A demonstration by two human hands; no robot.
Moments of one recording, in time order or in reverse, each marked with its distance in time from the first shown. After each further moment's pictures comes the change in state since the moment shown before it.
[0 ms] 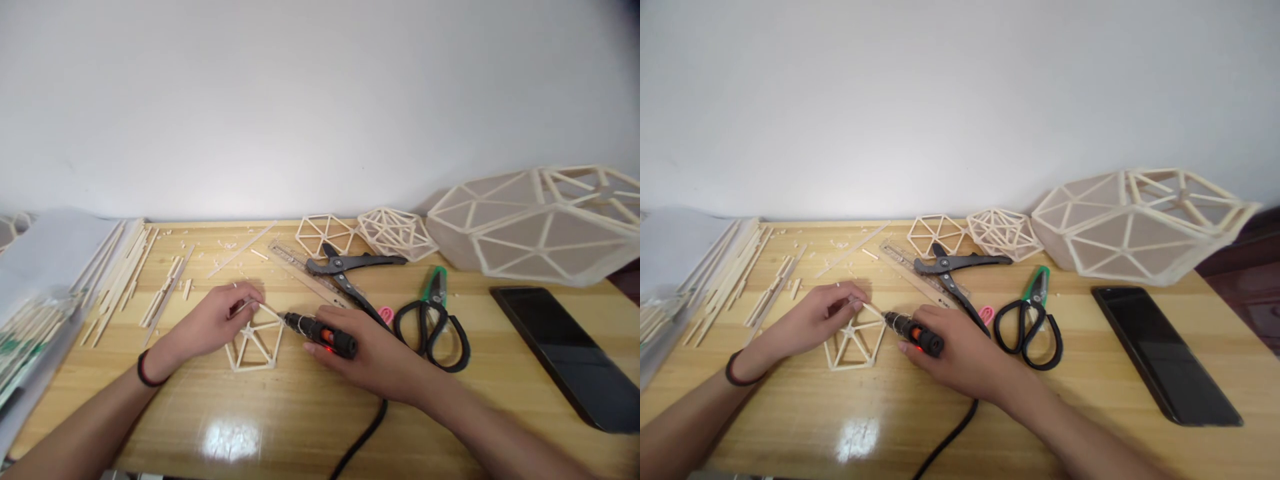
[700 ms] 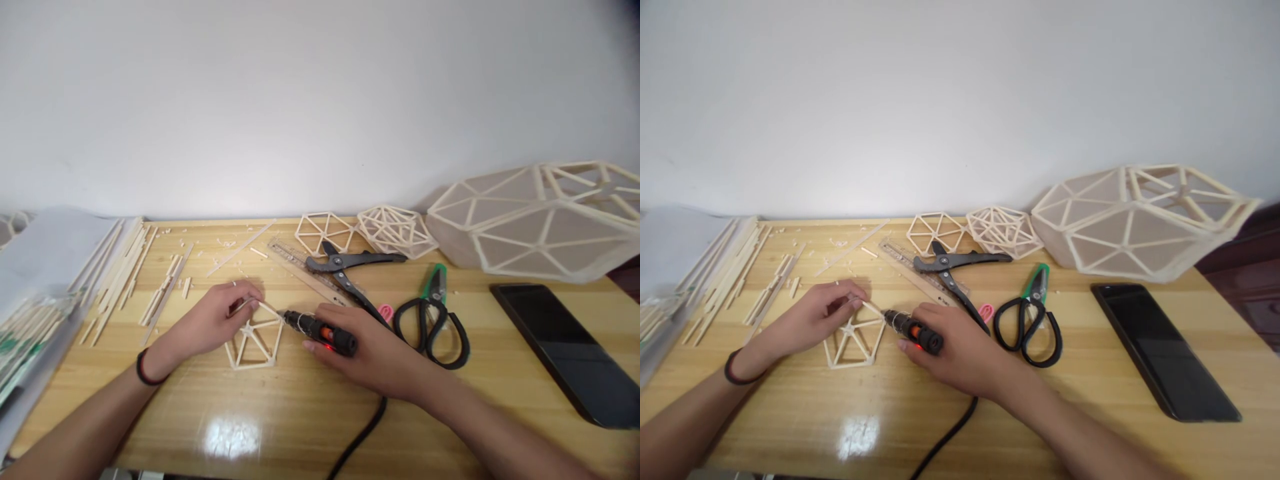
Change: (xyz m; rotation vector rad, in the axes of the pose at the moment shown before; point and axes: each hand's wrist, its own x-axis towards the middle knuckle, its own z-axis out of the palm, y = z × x) left_hand 0.001 -0.001 0.000 0.008 0.006 -0.002; right_hand 0.000 0.002 0.001 -0.001 -0.003 -0.009
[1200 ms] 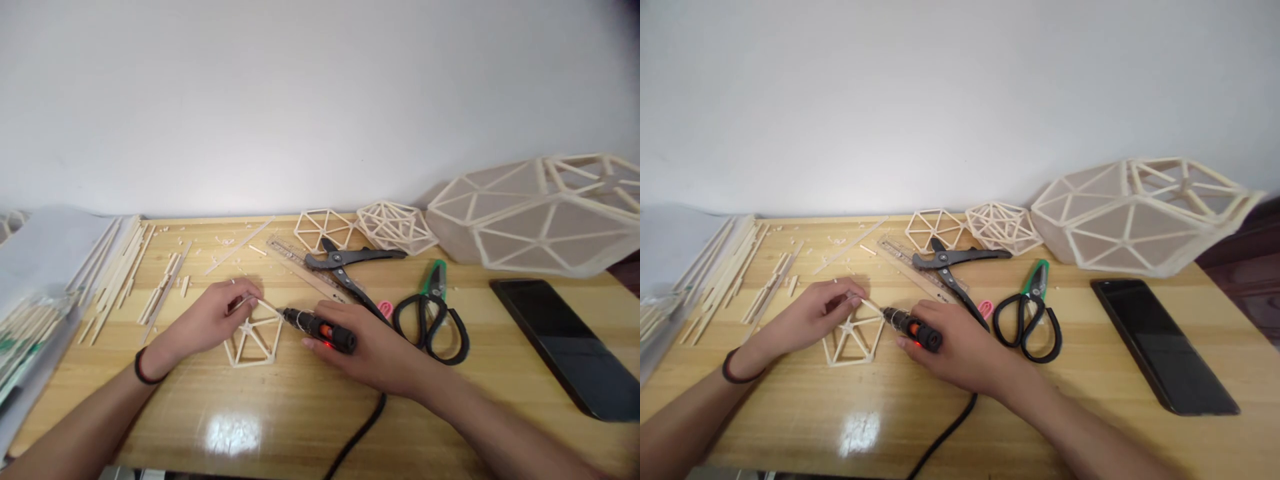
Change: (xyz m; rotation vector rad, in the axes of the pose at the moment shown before) left_hand 0.000 -0.001 0.001 0.008 0.001 0.011; right_hand 0.000 -0.001 -0.001 0.010 -0.001 0.002
